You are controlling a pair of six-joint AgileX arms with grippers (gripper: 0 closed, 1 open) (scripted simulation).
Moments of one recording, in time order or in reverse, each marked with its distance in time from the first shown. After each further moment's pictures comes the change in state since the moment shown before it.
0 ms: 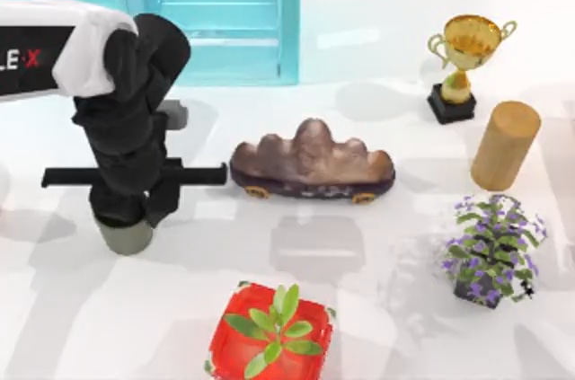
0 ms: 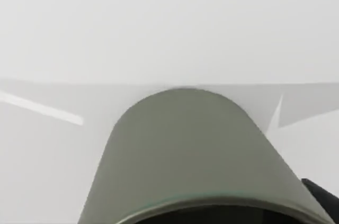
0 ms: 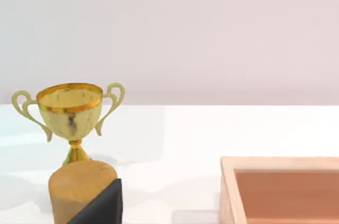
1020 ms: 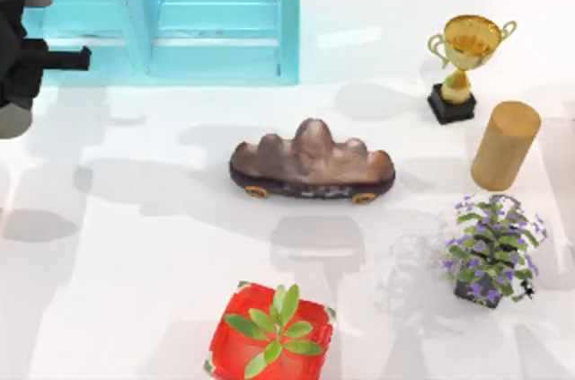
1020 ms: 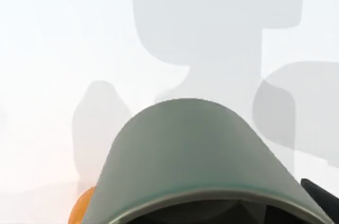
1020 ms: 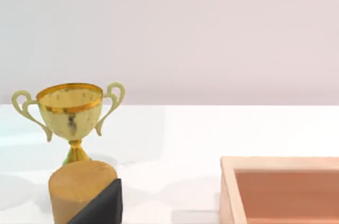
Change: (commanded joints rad) left arm 0.352 -0.076 0.270 -0.115 -0.013 0.379; right arm 0.000 0.000 0.000 0.000 0.000 0.000
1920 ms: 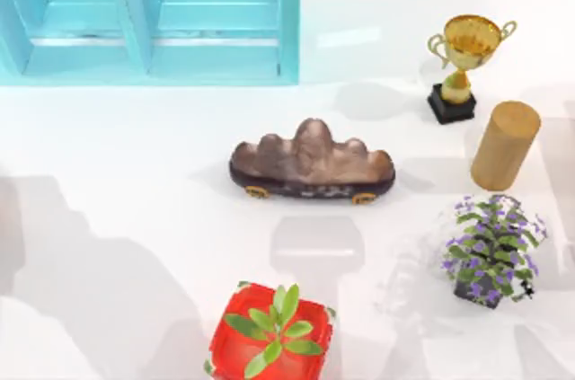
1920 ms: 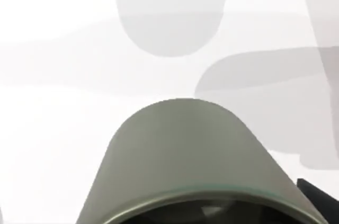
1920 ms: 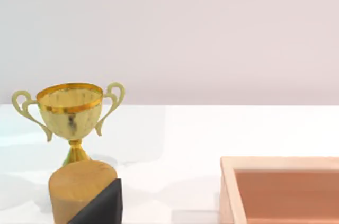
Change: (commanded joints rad) left arm 0.516 0.083 0.042 -0.194 0.069 0.489; right arm 0.000 0.000 0.000 0.000 0.000 0.000
